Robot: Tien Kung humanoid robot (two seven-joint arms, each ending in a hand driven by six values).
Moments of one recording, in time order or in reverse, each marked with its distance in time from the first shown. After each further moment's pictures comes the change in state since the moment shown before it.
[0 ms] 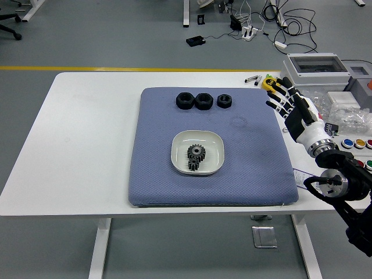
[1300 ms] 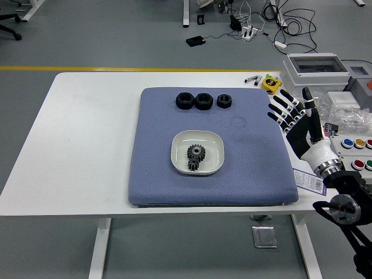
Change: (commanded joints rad) left arm 0.018 -0.011 -0.030 -0.002 0.032 0.004 -0.002; right arm -0.213 0.020 0.180 0.191 -0.279 0.097 -0.064
